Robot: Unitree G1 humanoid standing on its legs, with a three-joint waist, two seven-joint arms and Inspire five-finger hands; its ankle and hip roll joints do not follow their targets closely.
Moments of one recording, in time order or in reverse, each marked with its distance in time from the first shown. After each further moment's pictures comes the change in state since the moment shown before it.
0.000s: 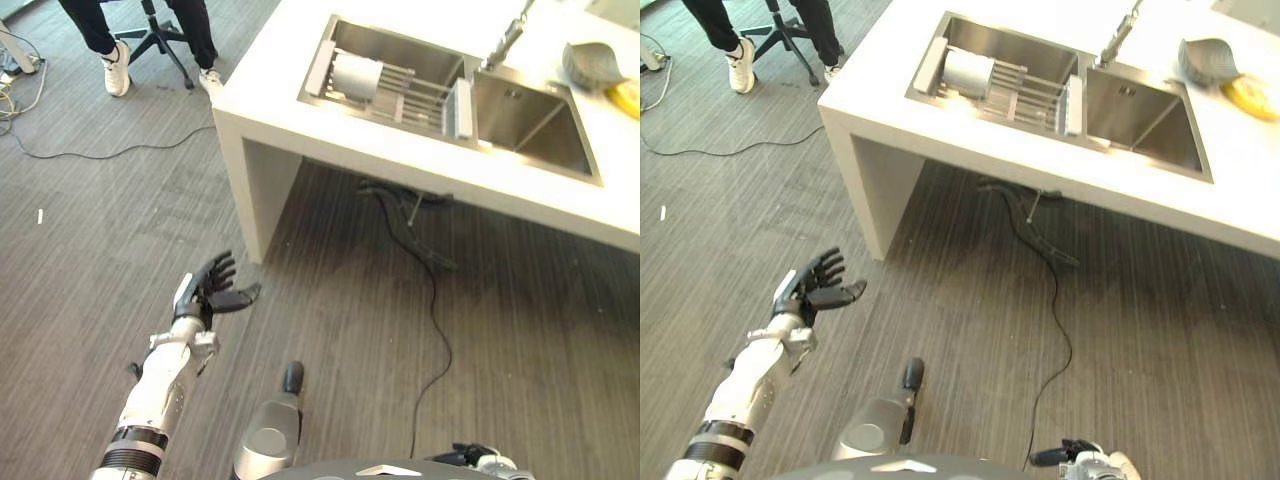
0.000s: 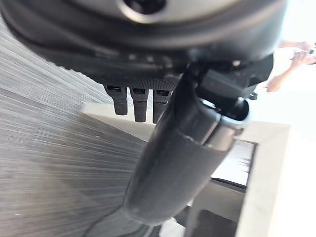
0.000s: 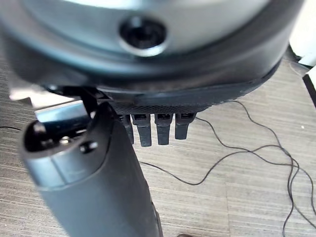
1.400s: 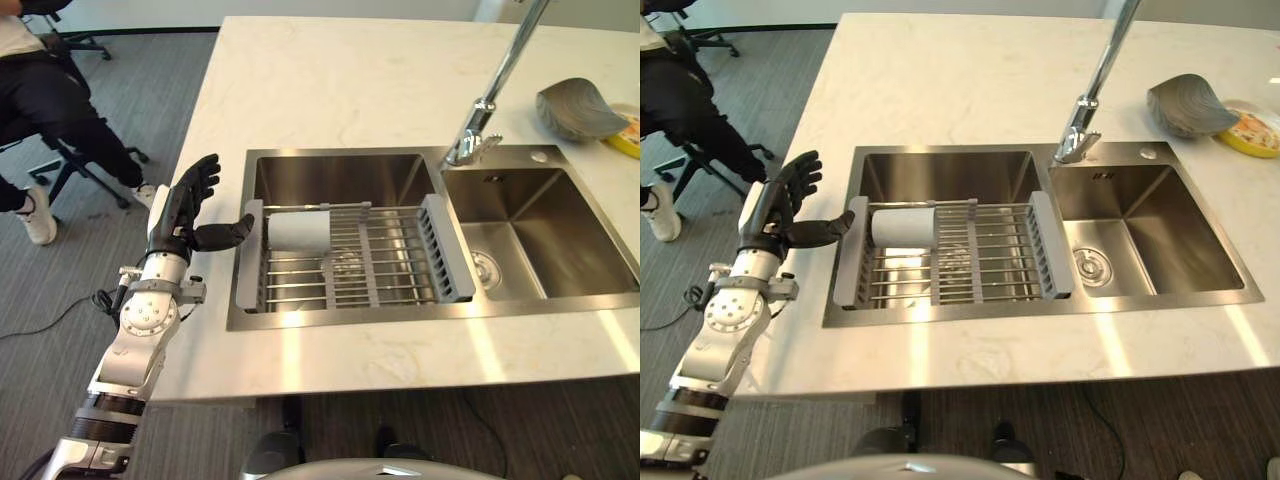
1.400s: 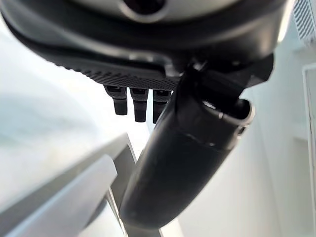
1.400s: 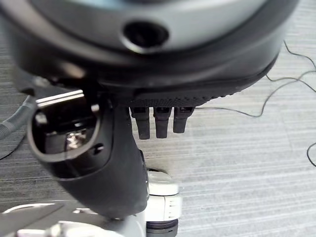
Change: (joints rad) left arm -0.150 0.203 -0.082 -0.197 0.271 -0.099 0.106; right arm 0.252 0.032 0.050 -0.160 -0.034 -0.069 0.019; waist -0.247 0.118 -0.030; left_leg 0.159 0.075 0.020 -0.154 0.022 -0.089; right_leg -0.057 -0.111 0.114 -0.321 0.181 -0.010
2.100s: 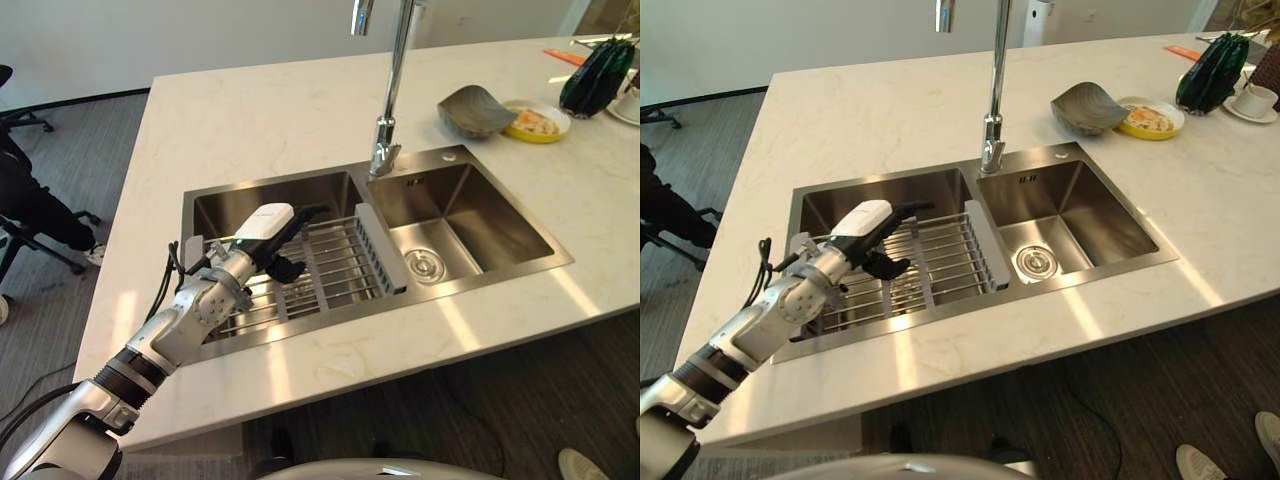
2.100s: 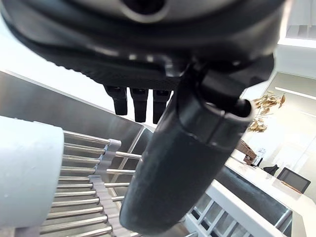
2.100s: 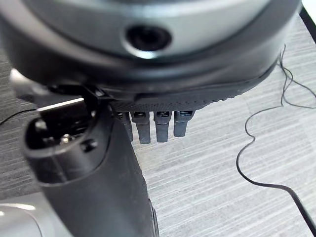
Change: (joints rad) left arm -0.171 0.094 -0.384 0.068 0.514 -0.037 -0.112; right arm 0.111 -0.021 -0.065 0.030 0.011 -0.010 0.045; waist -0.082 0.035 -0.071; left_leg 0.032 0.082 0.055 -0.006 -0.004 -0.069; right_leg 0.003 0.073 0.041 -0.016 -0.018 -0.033
